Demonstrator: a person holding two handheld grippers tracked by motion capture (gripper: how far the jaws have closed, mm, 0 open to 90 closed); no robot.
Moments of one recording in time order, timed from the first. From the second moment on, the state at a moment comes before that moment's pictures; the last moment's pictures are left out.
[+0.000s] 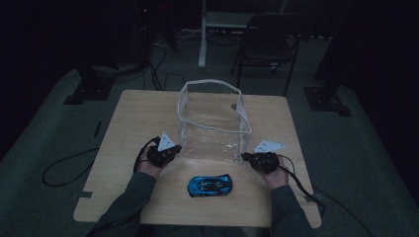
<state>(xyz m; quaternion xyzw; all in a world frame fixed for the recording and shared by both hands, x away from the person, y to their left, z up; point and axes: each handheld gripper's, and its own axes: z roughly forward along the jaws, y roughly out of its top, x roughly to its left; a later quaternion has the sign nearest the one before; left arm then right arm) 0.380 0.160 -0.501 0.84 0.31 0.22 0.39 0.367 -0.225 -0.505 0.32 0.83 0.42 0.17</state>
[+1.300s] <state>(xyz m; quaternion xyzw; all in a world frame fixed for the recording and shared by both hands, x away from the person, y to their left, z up) 0.333 0.177 -0.496 0.83 0.30 0.20 0.41 0.313 -0.224 -0.498 0.29 0.84 0.44 0.17</state>
